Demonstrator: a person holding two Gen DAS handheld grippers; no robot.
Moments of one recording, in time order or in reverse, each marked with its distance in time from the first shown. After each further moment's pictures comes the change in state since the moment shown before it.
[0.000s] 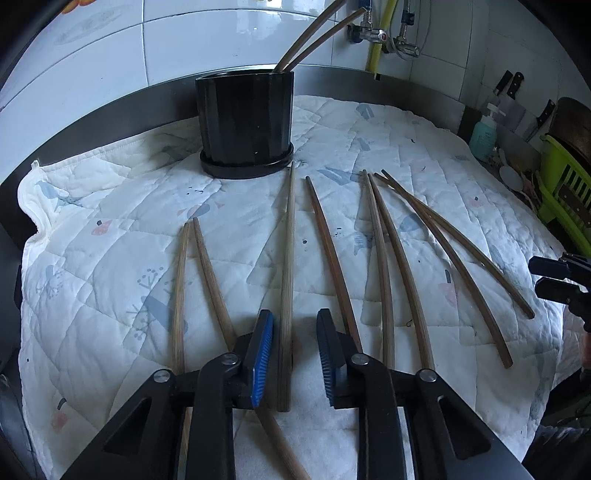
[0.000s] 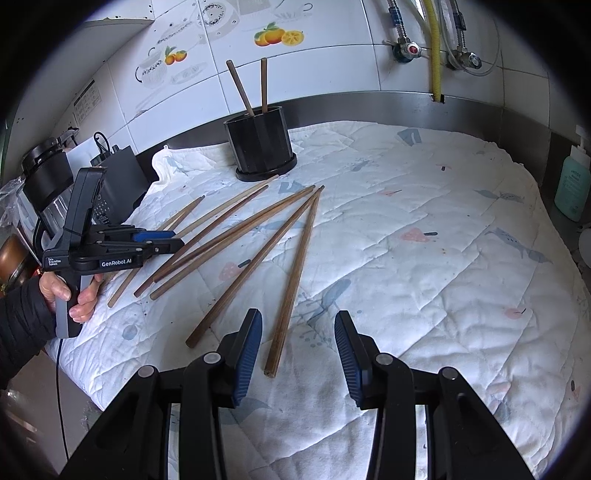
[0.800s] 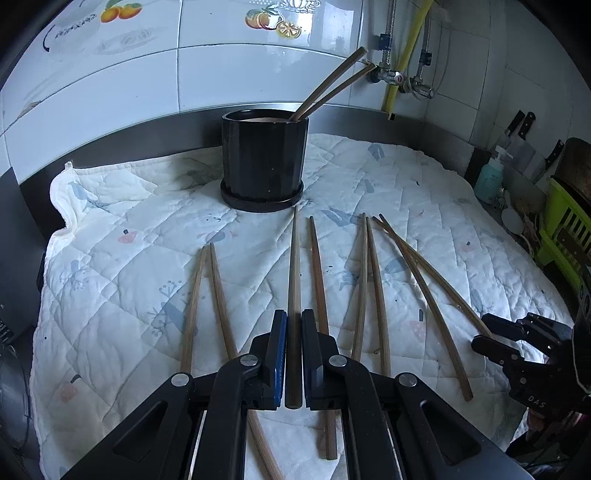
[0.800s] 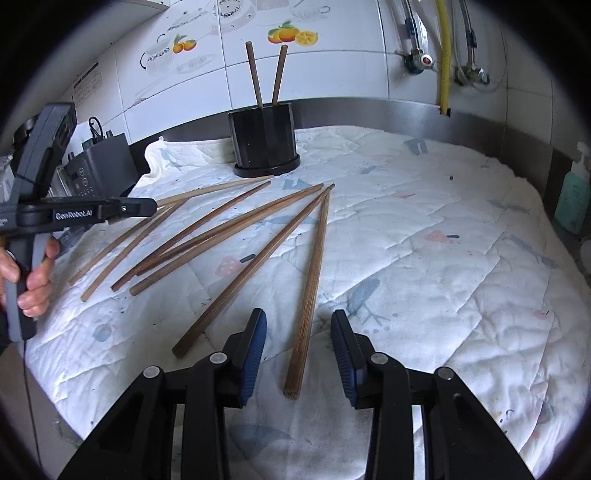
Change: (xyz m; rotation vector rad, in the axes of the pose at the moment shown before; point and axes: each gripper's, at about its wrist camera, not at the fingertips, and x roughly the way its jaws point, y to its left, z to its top) left arm -0.043 -0.012 0.005 -0.105 -0.101 0.033; right arm 0.028 0.027 -0.016 -0.061 -0.077 -0.095
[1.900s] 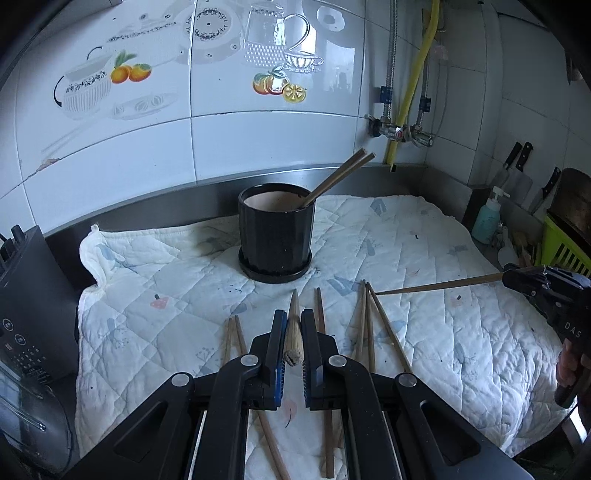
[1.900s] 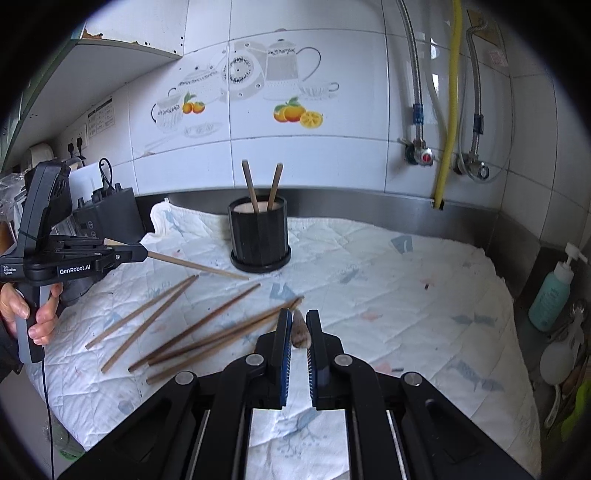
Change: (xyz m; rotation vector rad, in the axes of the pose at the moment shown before) left arm -0.061 0.003 0.057 0.014 -0.135 0.038; right arm -0.050 -0.019 0.095 -0.097 -0.151 0.002
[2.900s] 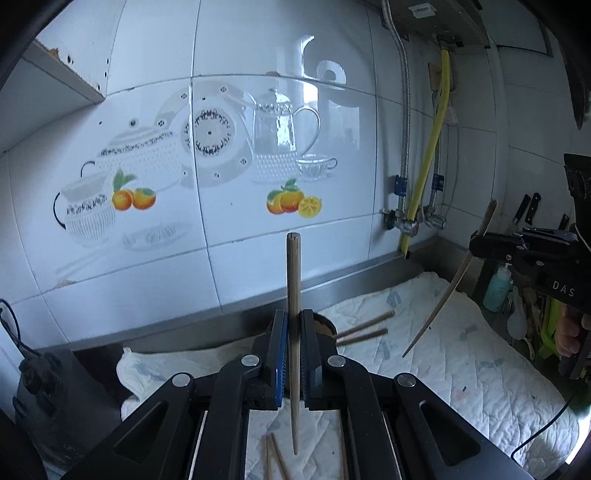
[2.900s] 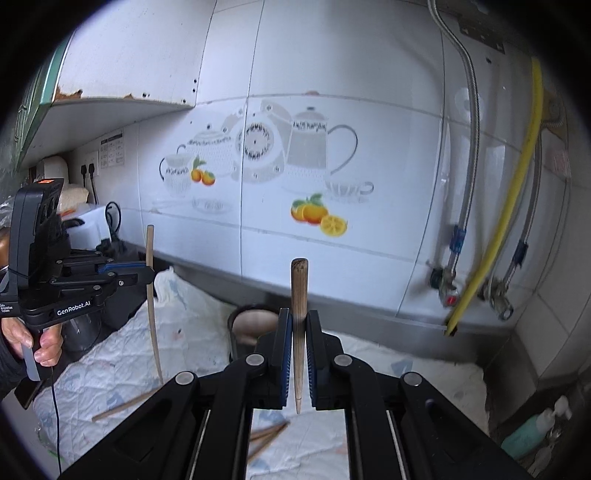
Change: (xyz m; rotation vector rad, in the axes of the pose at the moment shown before) left arm -0.037 0.014 0.154 0.046 -0.199 0.062; right arm 0.019 -0.004 0.159 -0.148 -0.101 0.071
